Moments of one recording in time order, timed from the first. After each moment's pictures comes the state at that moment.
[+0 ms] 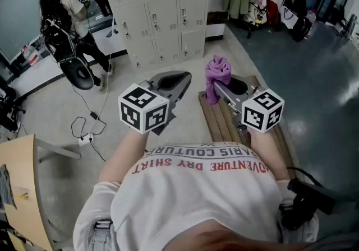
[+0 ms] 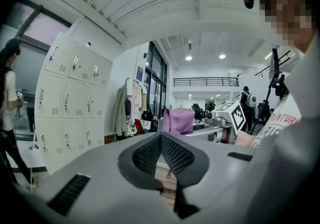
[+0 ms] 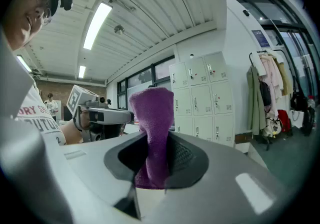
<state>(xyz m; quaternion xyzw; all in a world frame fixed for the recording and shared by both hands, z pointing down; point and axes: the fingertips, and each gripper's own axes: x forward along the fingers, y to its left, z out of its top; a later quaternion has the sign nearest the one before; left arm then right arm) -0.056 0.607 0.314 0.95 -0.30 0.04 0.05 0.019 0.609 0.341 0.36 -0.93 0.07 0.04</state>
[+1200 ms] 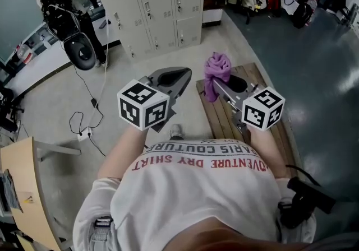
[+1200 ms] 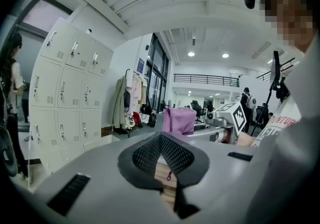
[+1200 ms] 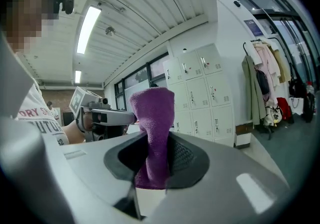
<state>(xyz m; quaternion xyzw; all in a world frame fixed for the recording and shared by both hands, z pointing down) -0.031 0.564 0.343 0.95 -0.29 0.07 0.09 0.038 0.574 0.369 0.36 -0.93 0.11 0.04</state>
